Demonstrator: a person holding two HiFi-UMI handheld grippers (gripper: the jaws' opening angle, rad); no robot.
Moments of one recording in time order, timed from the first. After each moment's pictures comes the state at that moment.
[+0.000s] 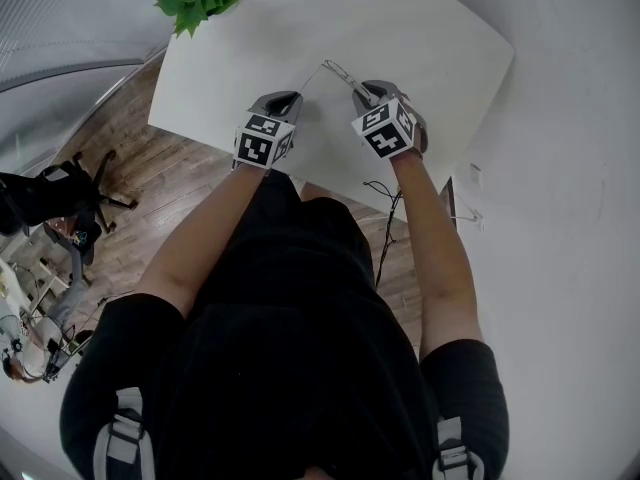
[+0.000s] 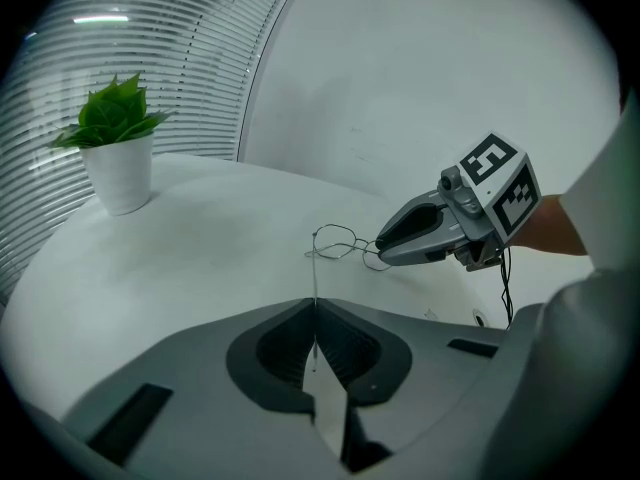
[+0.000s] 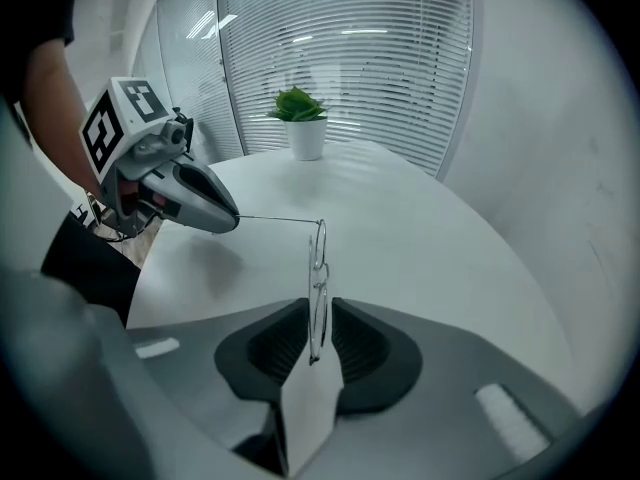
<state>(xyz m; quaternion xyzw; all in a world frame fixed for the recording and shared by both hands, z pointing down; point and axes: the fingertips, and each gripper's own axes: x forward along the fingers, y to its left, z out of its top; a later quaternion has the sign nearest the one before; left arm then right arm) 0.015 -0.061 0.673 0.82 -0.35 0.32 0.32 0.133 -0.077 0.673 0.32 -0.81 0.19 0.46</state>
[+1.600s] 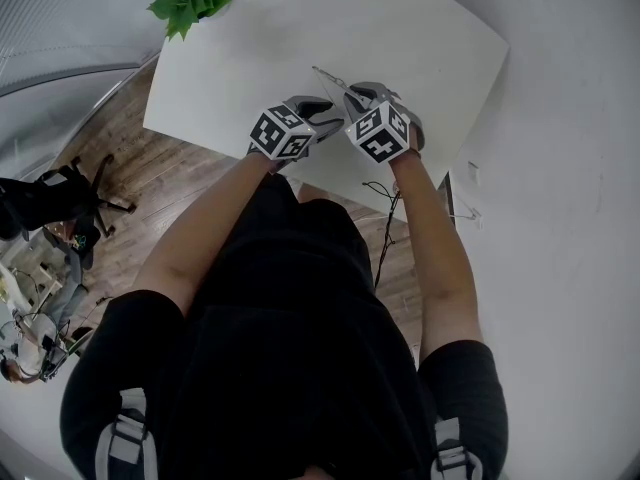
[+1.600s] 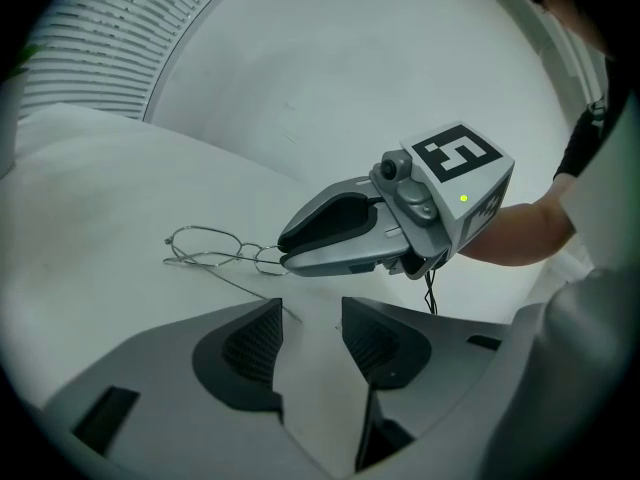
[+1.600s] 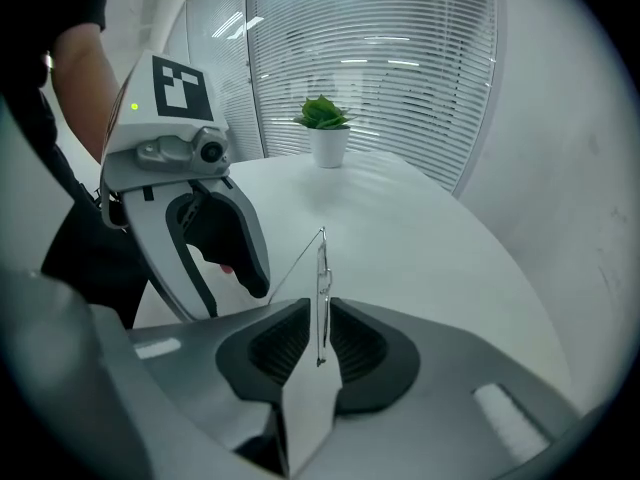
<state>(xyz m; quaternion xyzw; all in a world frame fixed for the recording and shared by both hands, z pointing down) 0.115 -0.017 0.659 0.87 -0.12 0.28 0.38 0.125 -0.065 0.664 0.27 -0.83 0.16 0.45</state>
